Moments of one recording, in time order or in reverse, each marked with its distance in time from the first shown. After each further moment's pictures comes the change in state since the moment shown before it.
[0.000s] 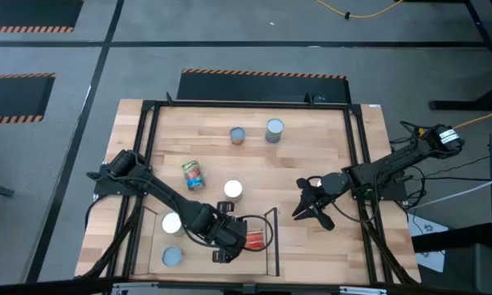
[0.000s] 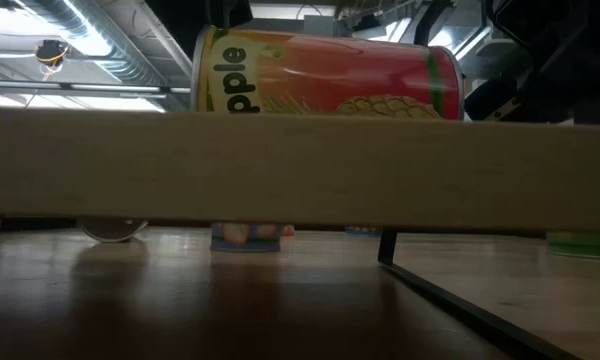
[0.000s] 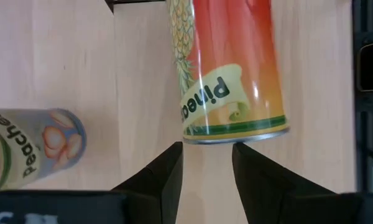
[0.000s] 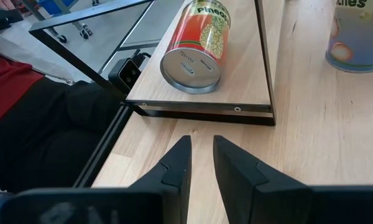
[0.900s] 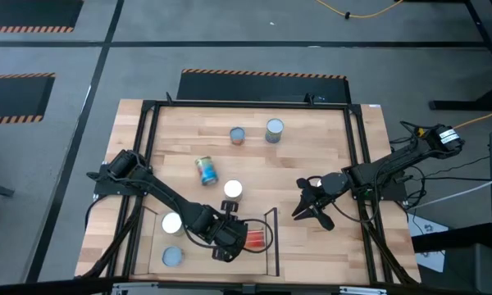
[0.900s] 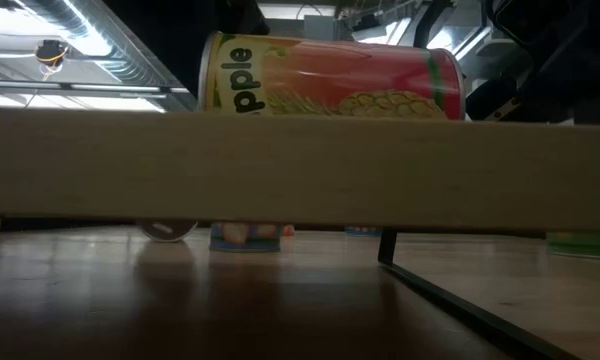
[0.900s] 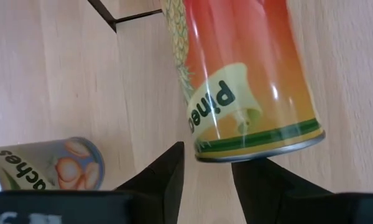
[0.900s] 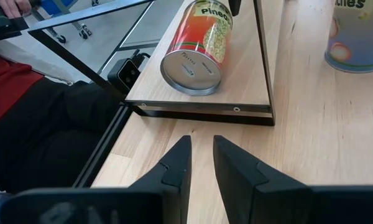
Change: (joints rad) left arm 0.000 0.000 -0.093 0.119 -0.078 0.151; right arm 0.000 0.000 0.000 0.000 0.003 0.000
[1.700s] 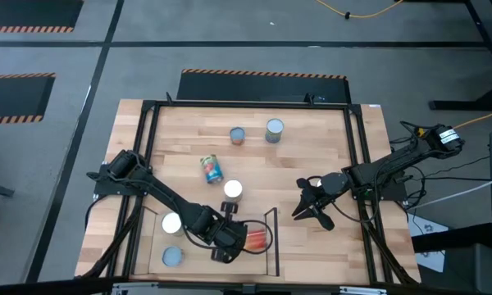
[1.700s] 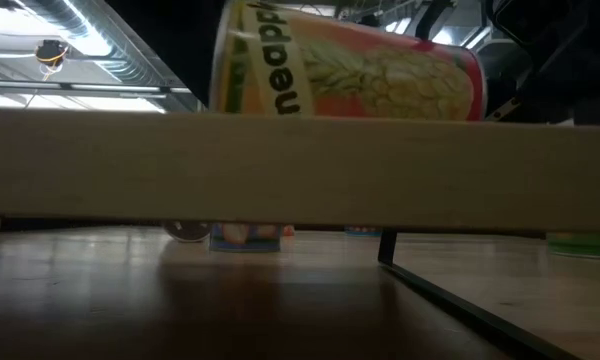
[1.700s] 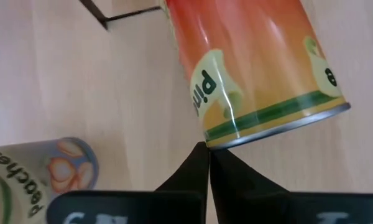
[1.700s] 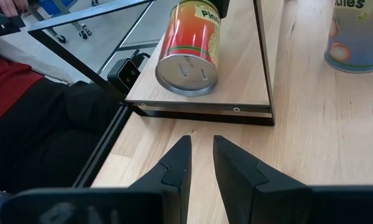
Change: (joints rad) left arm -0.007 0.000 0.000 0.000 0.023 -0.001; right arm 0.000 0.000 0.000 0.000 0.001 0.000
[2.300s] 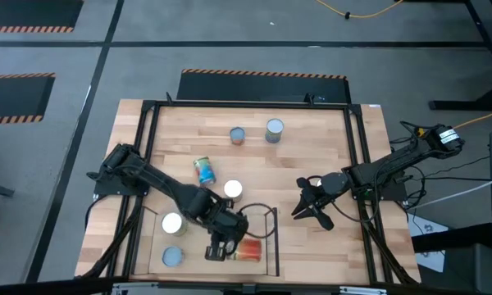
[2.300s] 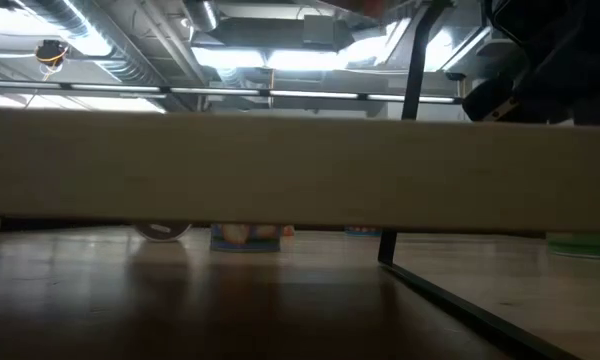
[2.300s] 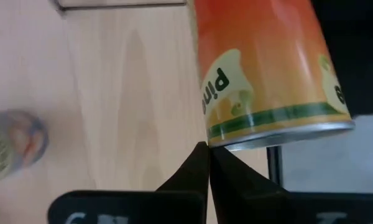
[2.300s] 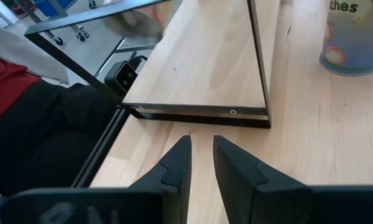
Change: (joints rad) left arm 0.072 -0.063 0.222 -0.266 0.350 -0.080; right arm 0.000 0.000 0.000 0.005 0.013 -0.001
